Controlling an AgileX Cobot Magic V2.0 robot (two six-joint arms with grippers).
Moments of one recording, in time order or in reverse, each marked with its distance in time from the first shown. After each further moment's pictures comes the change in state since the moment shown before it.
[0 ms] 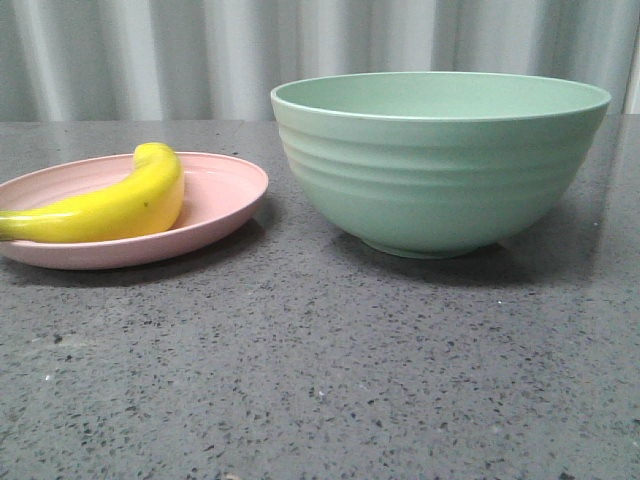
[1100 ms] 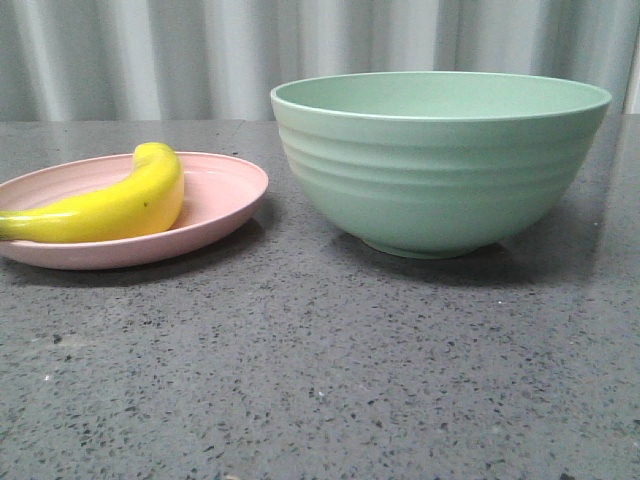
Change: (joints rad) left arm 0.000 0.000 0.000 0.076 -0.142 0.000; right arm 0.000 0.000 0.000 -0.002 -0.090 0.000
